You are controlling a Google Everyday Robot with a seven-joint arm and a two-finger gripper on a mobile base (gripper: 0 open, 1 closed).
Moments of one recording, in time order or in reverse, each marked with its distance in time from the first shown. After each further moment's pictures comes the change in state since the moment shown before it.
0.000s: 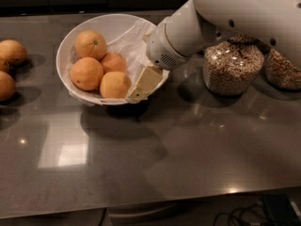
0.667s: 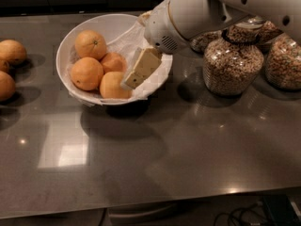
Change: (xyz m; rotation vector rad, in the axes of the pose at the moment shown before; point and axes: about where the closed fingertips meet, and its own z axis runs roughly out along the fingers) arm -0.035 -0.012 -0.020 -0.016 -0.126 -0.036
